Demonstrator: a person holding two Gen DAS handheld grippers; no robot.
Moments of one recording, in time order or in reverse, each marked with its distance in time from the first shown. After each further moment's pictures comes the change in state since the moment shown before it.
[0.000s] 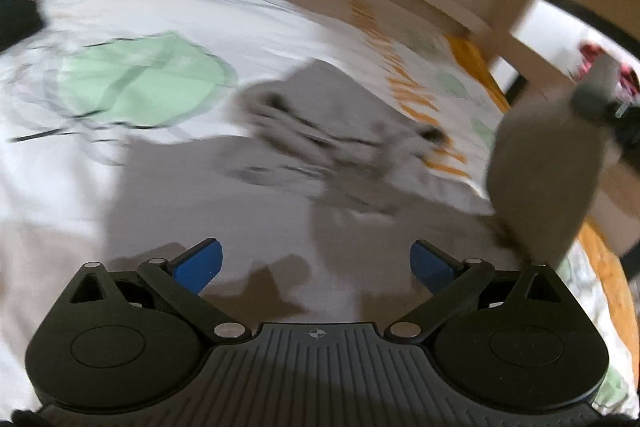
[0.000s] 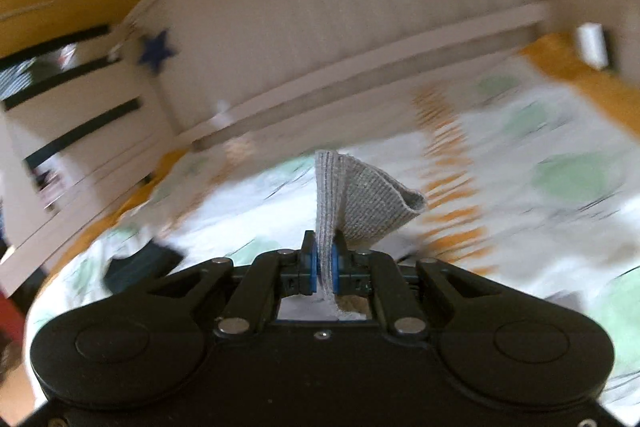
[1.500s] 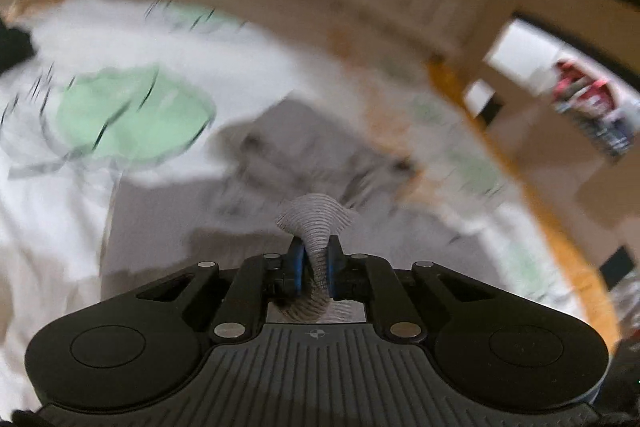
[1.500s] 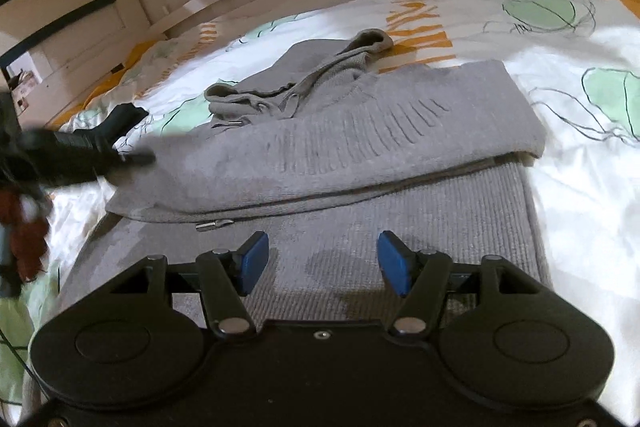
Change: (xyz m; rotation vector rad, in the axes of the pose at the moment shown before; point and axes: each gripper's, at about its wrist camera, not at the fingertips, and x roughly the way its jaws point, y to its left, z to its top) left arm -0.030 -0.016 0.016 0.042 -0.091 -0.096; right arm -0.033 -0.050 -0.152 -0.017 0.221 -0.122
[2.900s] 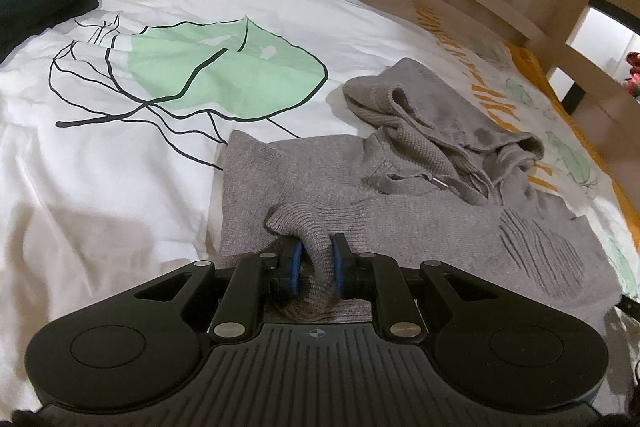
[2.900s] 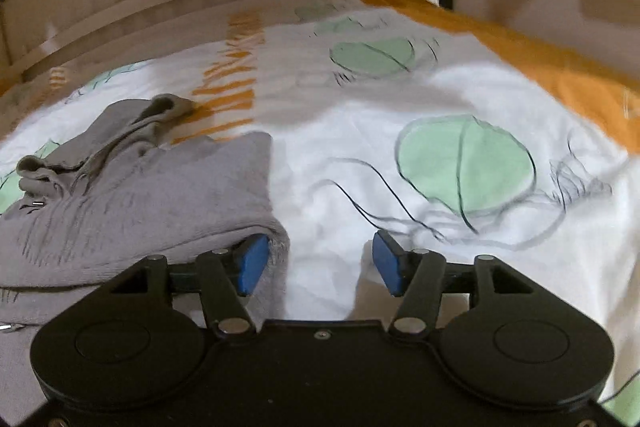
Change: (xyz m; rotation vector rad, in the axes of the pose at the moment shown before) left arm 0.059 0.084 -0.026 -0.052 0.089 0.214; right arm 0.011 -0.087 0.037 0.088 -0.122 -0.478
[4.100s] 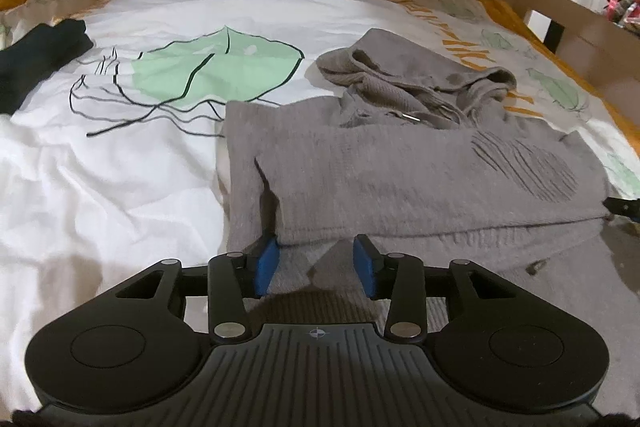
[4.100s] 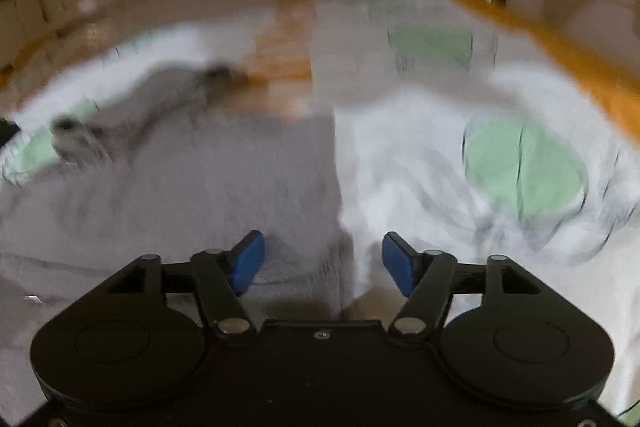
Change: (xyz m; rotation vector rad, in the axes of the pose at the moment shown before) left arm -0.044 -0.021 -0.040 0.200 0.011 0.056; right arm 0.013 0.024 0.006 -0.047 0.101 0.123
